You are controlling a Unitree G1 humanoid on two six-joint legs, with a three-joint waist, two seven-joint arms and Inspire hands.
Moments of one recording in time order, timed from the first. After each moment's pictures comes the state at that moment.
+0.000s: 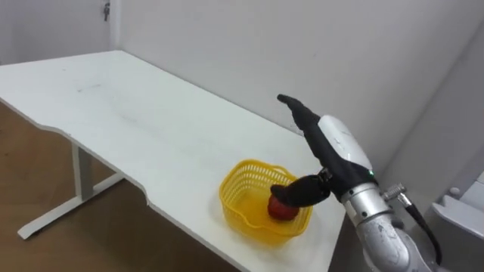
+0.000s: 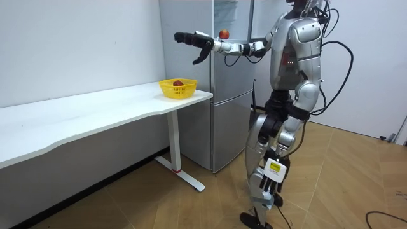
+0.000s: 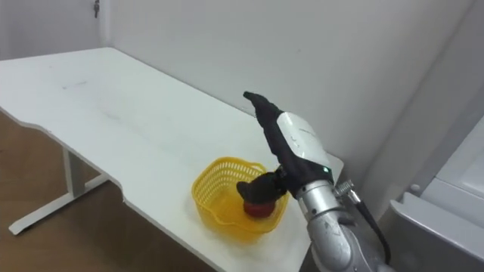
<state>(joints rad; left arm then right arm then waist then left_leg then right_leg) 0.26 0.33 -0.01 1.01 0.47 0.10 -0.11 -0.55 -0.45 0.38 0.18 -0.27 -0.08 -0.25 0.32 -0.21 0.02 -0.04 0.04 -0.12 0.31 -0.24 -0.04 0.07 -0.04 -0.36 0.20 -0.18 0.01</state>
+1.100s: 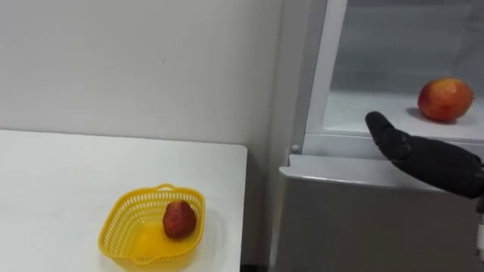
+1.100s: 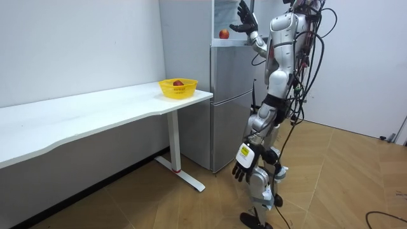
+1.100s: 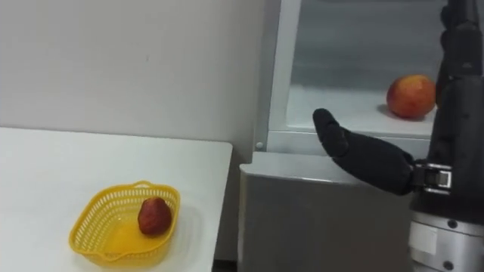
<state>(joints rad) 0.29 0.24 0.02 1.10 0.43 0.02 -0.01 -0.12 -0.39 -0.06 -0.34 -0.20 -0.27 -0.57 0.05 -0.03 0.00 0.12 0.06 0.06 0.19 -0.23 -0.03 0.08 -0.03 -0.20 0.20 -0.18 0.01</state>
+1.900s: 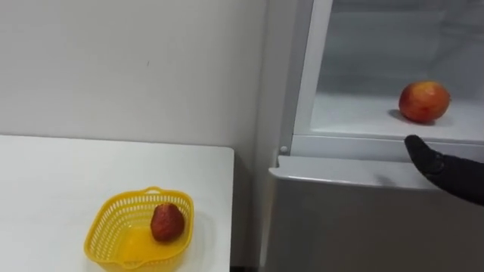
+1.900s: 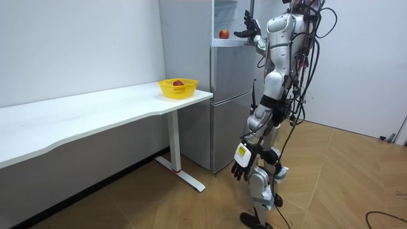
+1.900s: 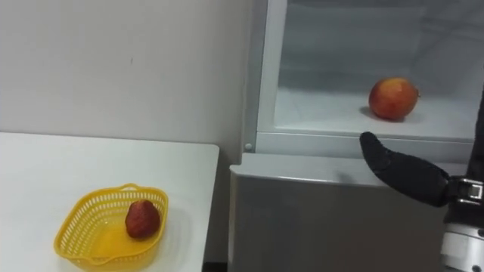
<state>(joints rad) 0.28 0.24 0.02 1.10 0.43 0.03 -0.04 -0.15 -0.42 -0.14 -0.17 -0.13 -0.22 -0.57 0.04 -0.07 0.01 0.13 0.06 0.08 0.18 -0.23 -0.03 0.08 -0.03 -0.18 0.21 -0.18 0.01</state>
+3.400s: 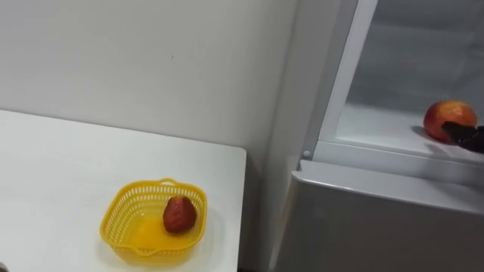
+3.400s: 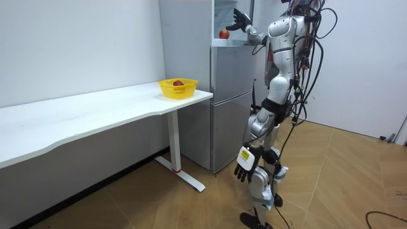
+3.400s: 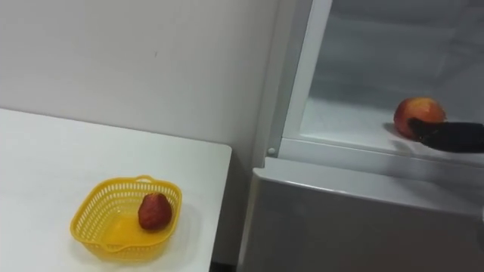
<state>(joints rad) 0.33 0.27 0.09 1.00 0.43 0.09 -0.11 -0.54 -0.69 -0.15 0.50 0.25 -0.04 -0.34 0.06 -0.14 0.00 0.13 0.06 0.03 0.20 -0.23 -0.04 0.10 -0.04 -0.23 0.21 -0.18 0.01</state>
